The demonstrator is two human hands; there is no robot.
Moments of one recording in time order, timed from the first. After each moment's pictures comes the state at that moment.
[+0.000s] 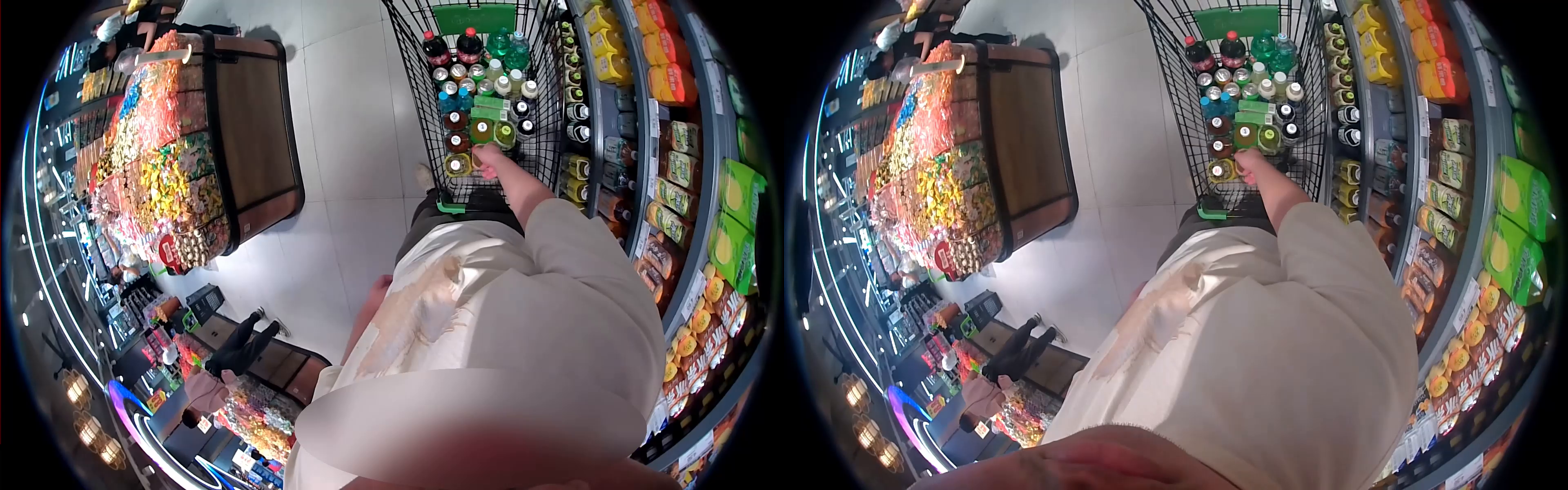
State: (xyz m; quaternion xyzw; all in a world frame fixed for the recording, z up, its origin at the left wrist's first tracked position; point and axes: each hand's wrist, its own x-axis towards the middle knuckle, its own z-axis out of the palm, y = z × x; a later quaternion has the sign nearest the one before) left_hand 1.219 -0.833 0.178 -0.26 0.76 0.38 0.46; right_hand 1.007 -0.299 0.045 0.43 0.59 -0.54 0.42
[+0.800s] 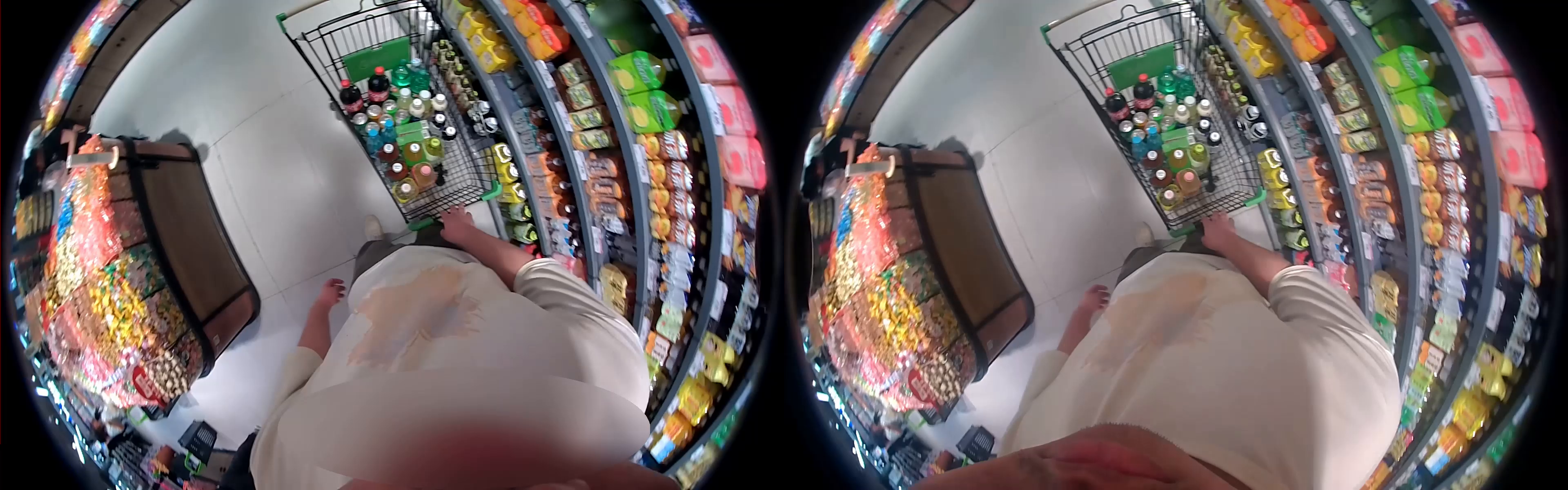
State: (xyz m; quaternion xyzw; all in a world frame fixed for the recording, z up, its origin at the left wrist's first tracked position) left_hand 0.979 -0.899 0.076 -0.13 0.70 0.33 0.62; right_hand 1.168 -0.437 0.171 0.29 0.89 -0.17 0.32
